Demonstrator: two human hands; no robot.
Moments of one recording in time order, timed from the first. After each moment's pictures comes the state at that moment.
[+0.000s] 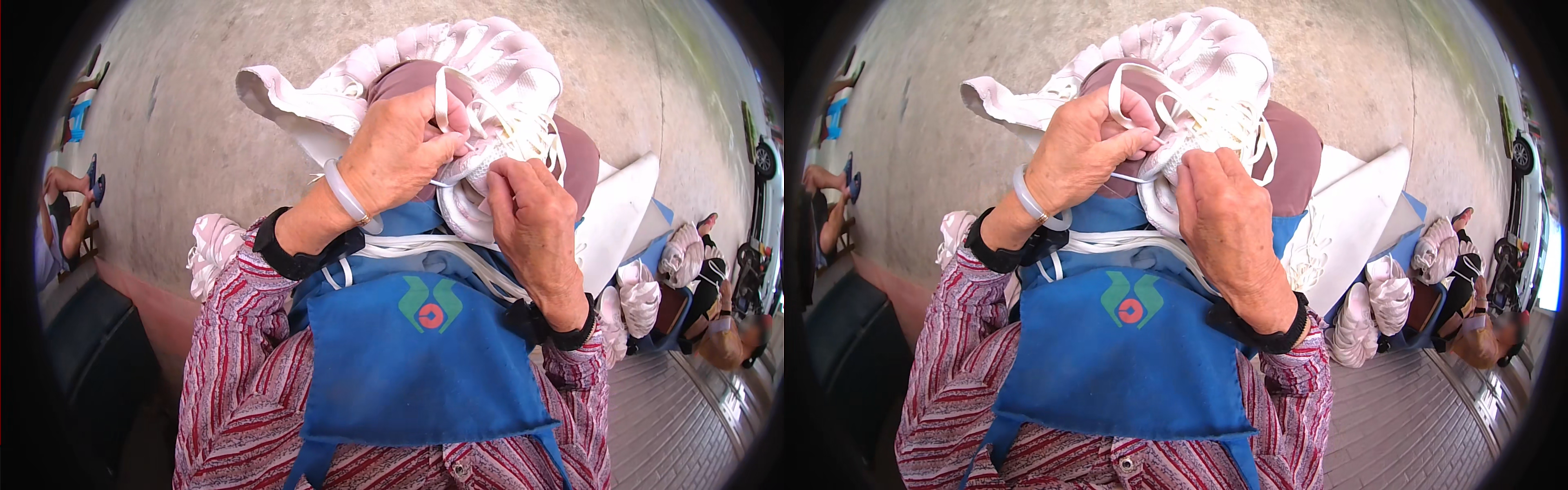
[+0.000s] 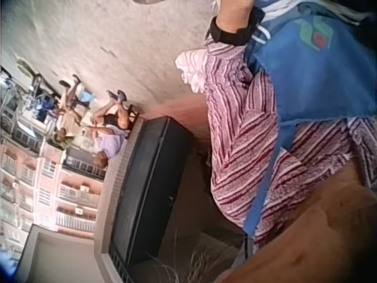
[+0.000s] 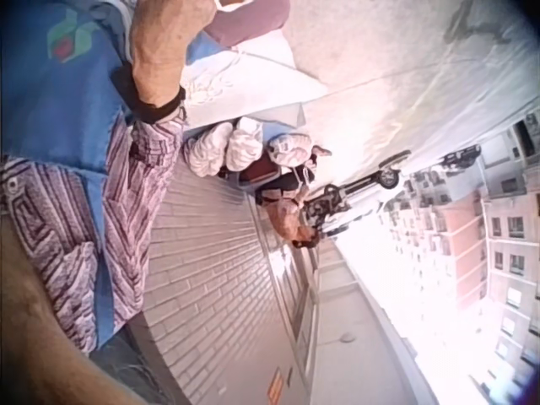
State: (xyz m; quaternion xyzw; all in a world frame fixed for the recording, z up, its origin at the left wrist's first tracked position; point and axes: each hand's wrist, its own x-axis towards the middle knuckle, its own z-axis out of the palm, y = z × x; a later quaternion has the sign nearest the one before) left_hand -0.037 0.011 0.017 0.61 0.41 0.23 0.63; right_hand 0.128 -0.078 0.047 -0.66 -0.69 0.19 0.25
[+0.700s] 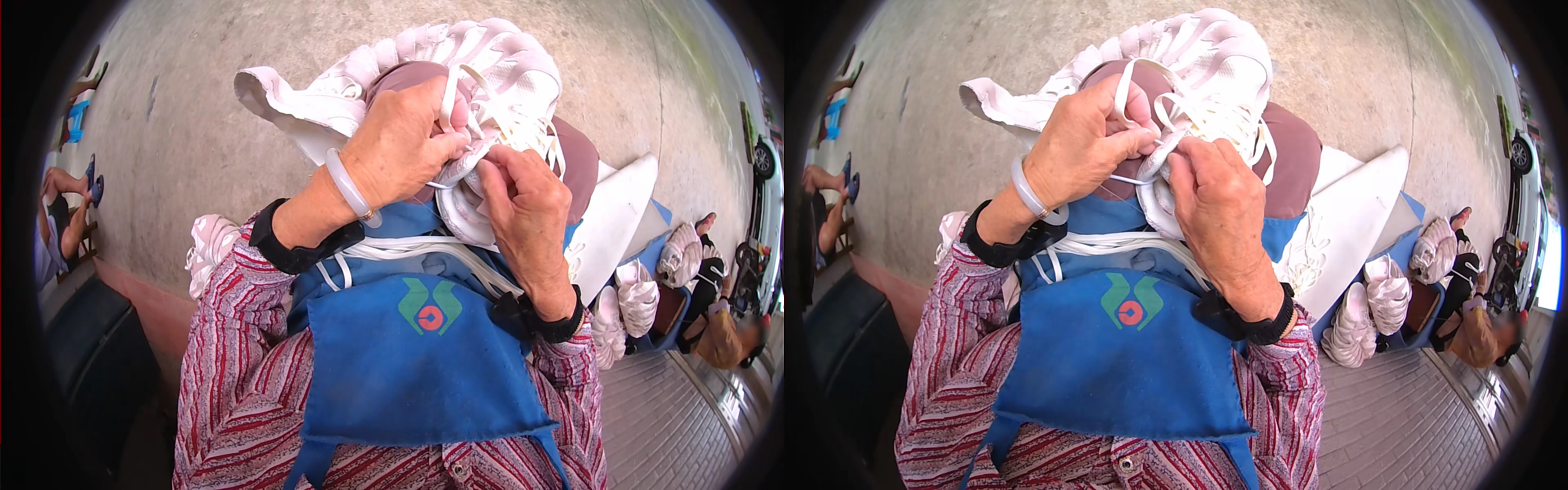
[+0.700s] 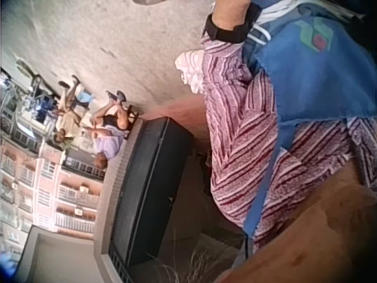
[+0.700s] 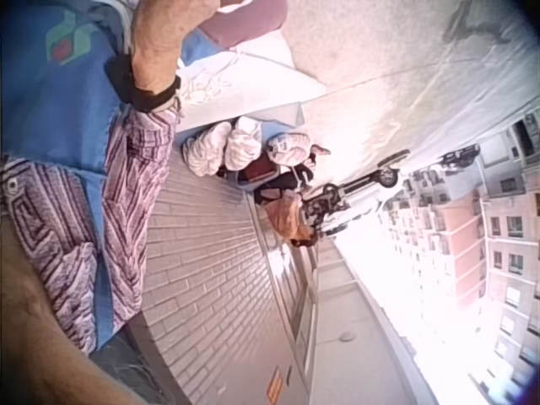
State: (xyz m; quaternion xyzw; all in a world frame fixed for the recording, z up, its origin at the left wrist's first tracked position) left_hand -0.033 0.014 0.018 0.69 0.40 0.26 0.55; right_hand 0.122 -0.072 0.038 -0.69 -0.63 0.20 0.29
